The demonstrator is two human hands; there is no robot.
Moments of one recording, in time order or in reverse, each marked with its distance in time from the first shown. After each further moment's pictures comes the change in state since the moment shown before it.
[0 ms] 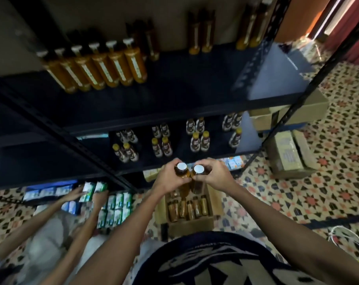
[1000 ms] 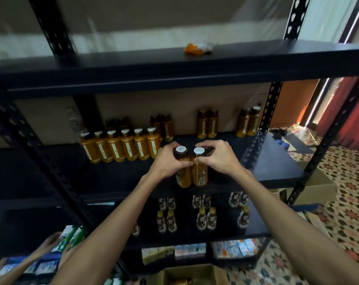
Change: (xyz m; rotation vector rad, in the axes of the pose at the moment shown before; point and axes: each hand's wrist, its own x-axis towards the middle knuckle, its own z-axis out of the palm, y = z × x) left_hand 0.077 0.182 -0.189 0.065 0.385 0.399; right_hand 0.131 -0.187 -0.172 -0.113 0.291 -0.371
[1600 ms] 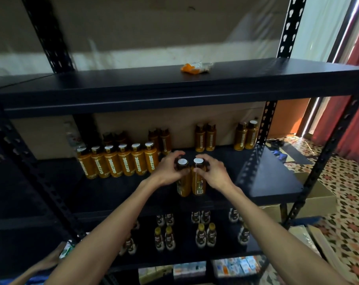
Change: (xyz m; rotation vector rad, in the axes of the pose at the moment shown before) left_hand 0.046 -0.013 0.005 0.029 -0.161 -0.004; right_hand 0.027 0.029 0.032 0.025 0.036 0.126
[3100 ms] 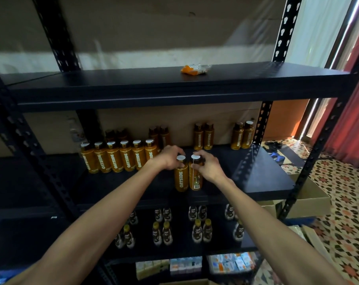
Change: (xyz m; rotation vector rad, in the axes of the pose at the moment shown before) left_hand 0.018 0.037 -0.016 0.455 -0.171 -0.120; right_hand 0.002 -0.006 -0.001 0.033 -0.022 0.046
